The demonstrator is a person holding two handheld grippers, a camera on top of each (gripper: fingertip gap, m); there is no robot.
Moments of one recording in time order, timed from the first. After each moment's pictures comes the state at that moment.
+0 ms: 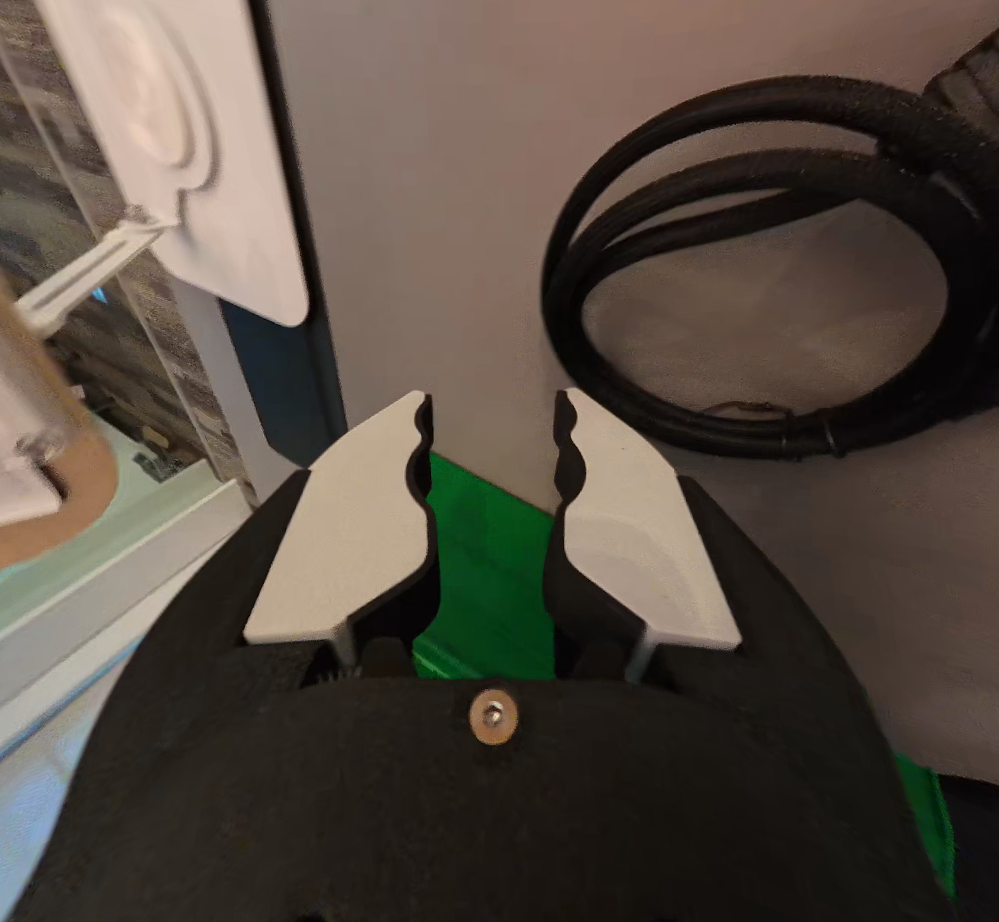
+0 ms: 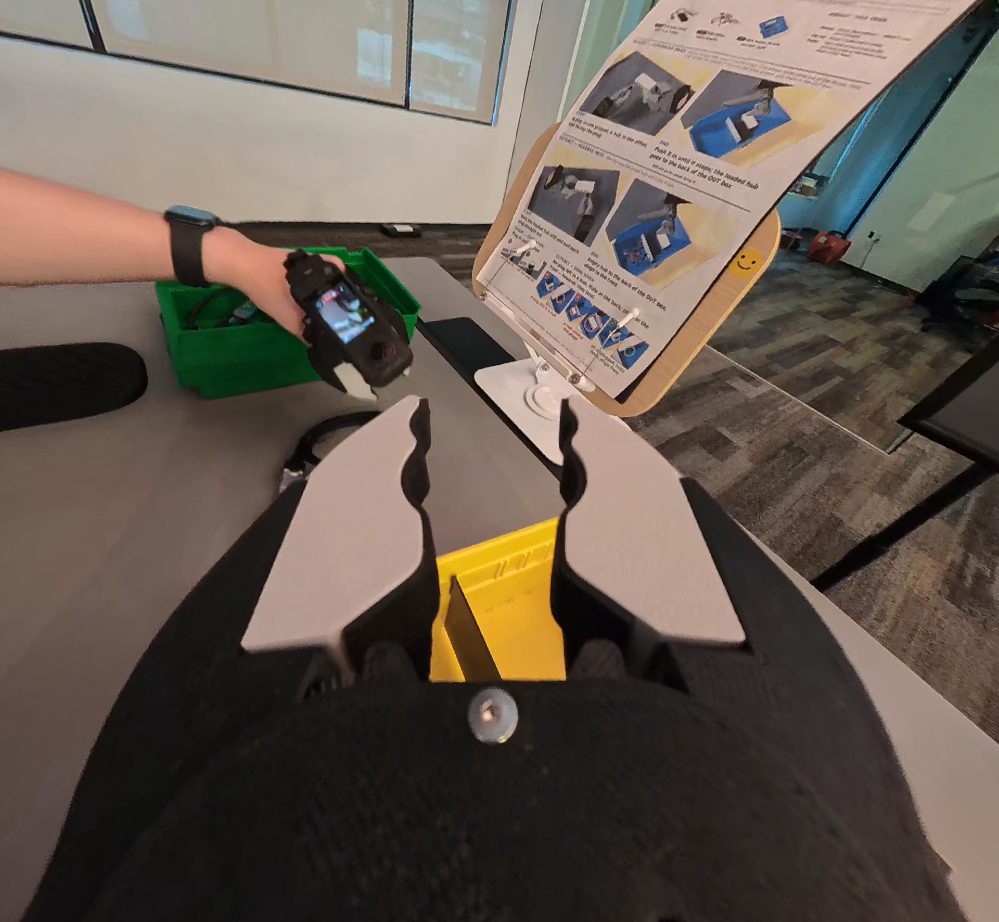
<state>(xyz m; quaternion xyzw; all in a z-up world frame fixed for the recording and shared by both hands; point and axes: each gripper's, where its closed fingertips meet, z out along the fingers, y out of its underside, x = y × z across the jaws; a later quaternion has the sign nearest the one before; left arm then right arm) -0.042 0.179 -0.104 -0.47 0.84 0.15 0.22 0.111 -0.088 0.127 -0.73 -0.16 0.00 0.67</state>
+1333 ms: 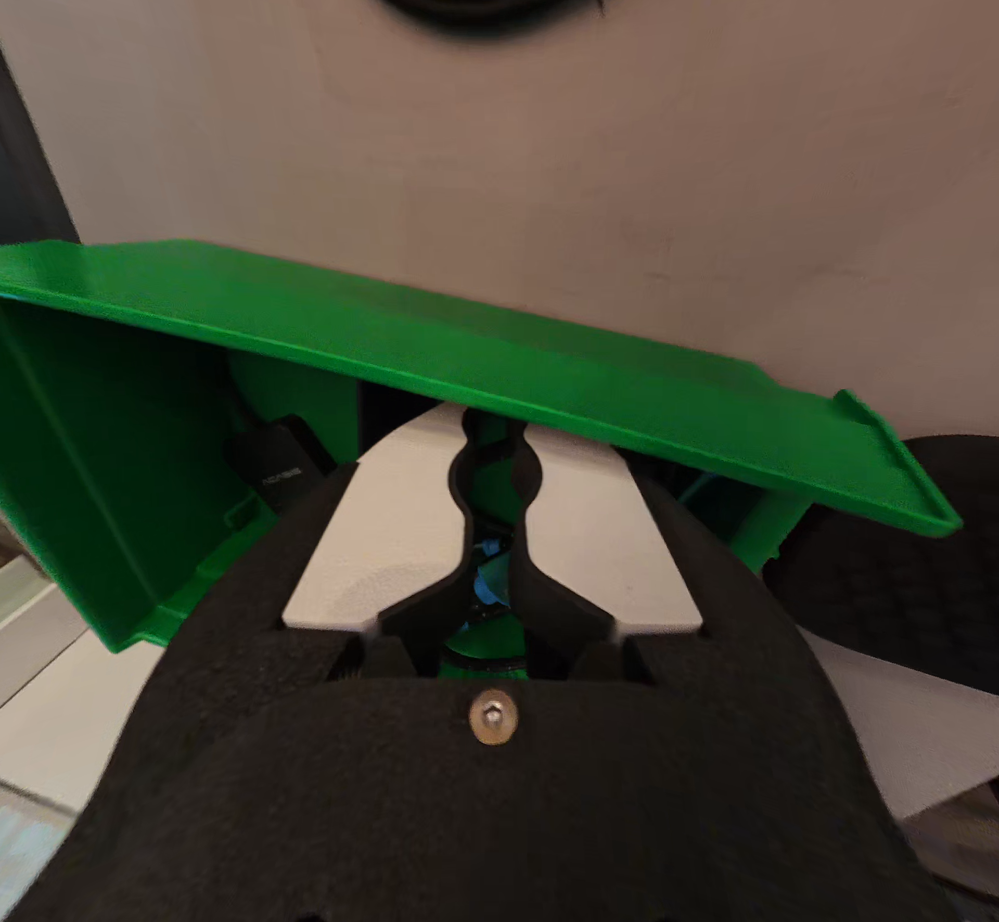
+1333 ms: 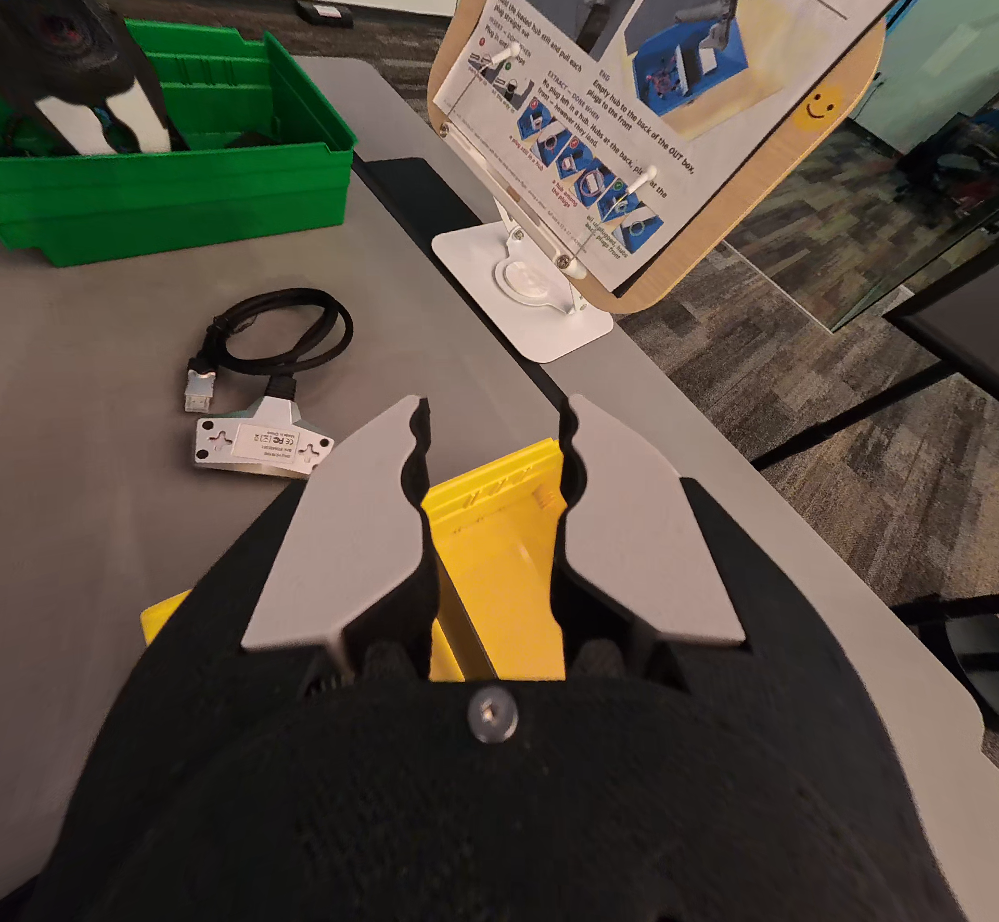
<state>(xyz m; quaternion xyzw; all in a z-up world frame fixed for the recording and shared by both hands) -0.196 0.194 -0.112 -0.46 0.88 0.06 0.10 0.118 -0.043 0.068 -0.82 -0.15 -0.08 0.55</state>
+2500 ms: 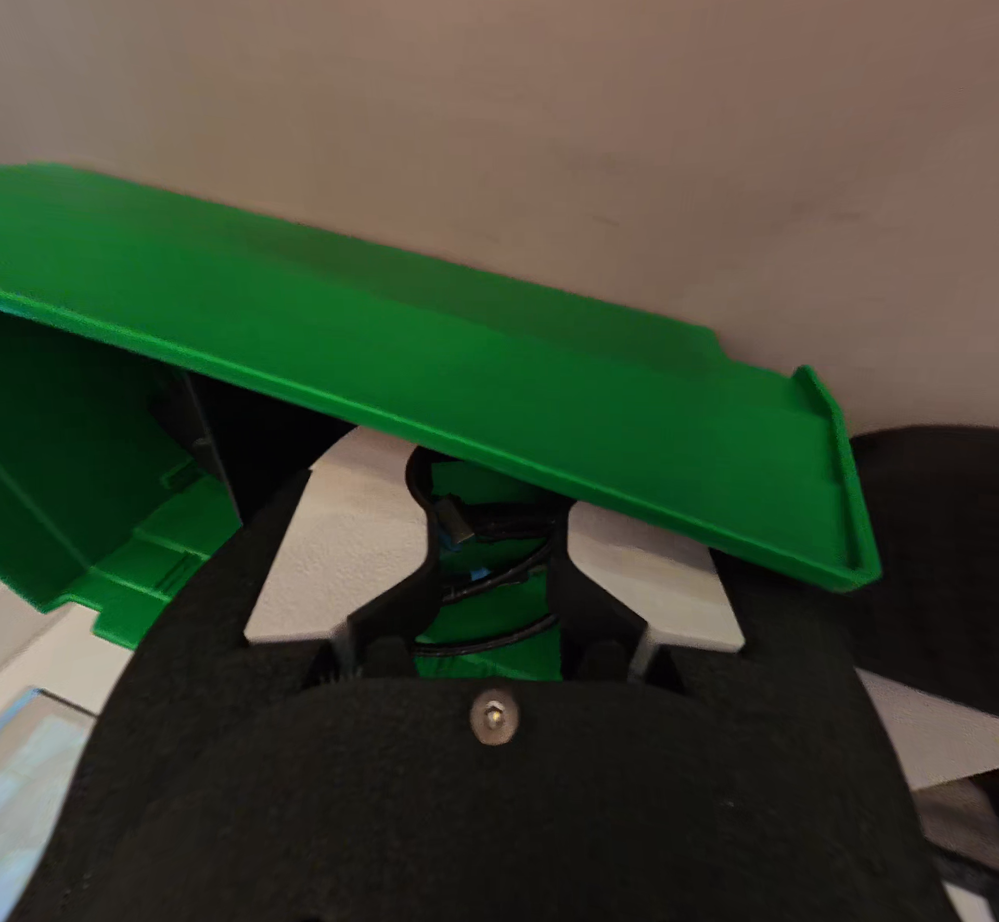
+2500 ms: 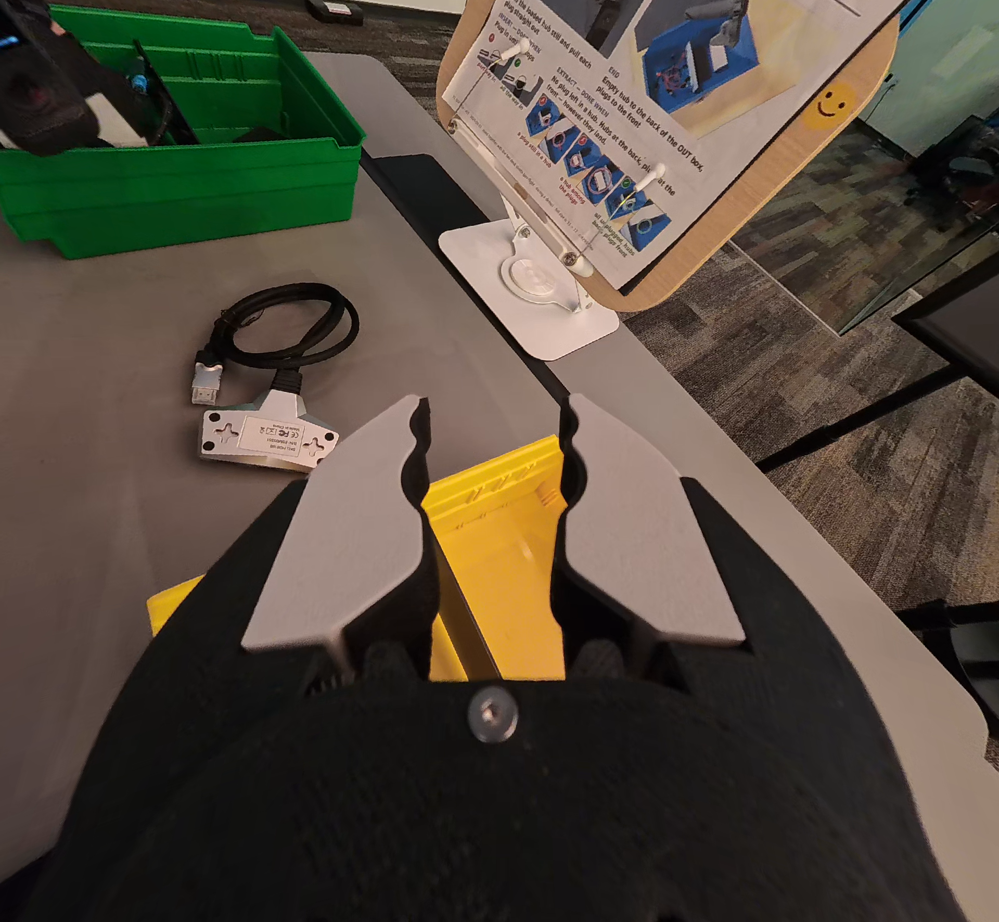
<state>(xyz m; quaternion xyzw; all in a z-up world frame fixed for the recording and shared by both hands) -0.231 0.183 -0.134 -0.46 0.87 0.11 0.11 0.116 -0.045 0.067 -0.82 -0.16 -0.07 0.55</state>
